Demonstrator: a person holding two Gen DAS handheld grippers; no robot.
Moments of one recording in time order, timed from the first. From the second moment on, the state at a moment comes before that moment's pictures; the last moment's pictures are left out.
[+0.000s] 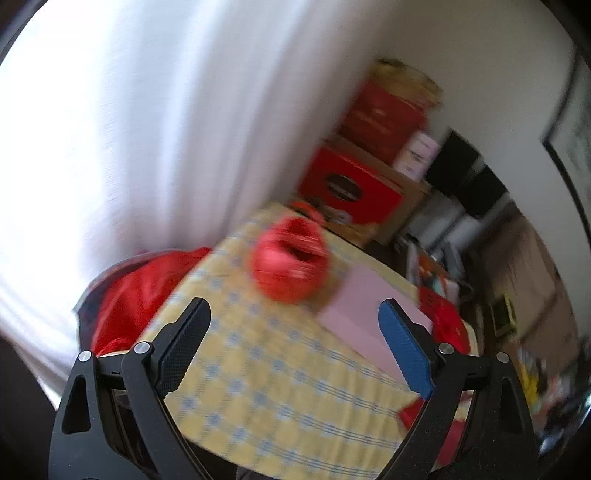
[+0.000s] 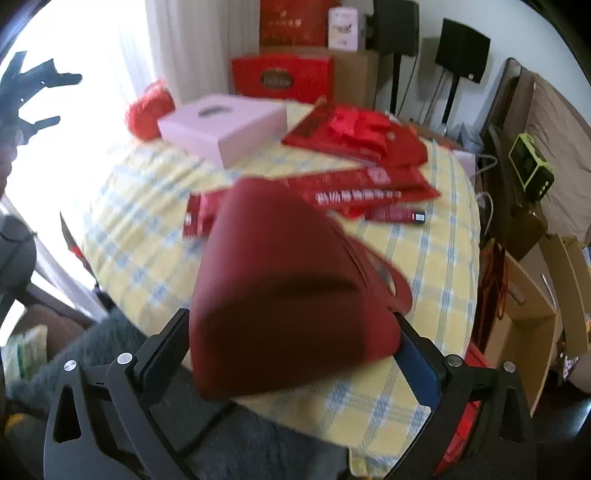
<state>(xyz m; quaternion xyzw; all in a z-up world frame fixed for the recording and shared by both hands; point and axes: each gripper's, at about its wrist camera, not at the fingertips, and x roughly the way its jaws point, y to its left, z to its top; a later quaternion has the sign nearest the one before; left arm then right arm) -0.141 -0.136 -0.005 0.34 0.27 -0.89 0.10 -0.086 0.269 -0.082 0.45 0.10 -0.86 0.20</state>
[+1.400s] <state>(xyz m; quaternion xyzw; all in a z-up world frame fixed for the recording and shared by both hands) -0.154 -0.144 -0.039 0.38 0.30 -0.87 0.09 -0.109 0.279 -0.080 0.58 0.08 -0.78 0.21</state>
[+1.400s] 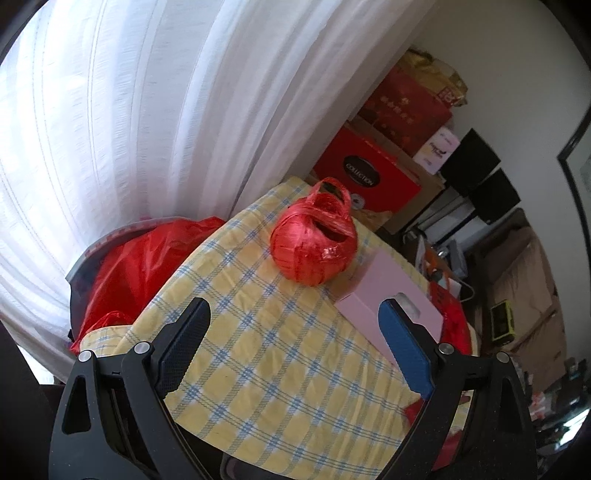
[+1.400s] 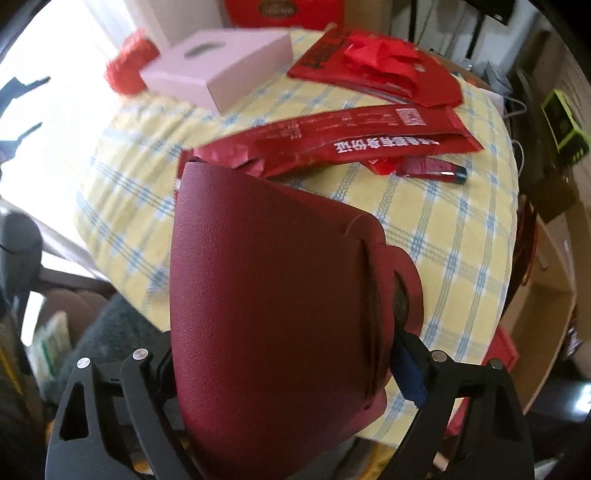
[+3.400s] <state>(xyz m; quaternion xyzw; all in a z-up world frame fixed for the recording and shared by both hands) -0.319 -0.109 -0.124 0.43 0.10 -0.89 0.10 -0.083 0.299 -0.057 0.48 -0.05 -0.86 0.18</state>
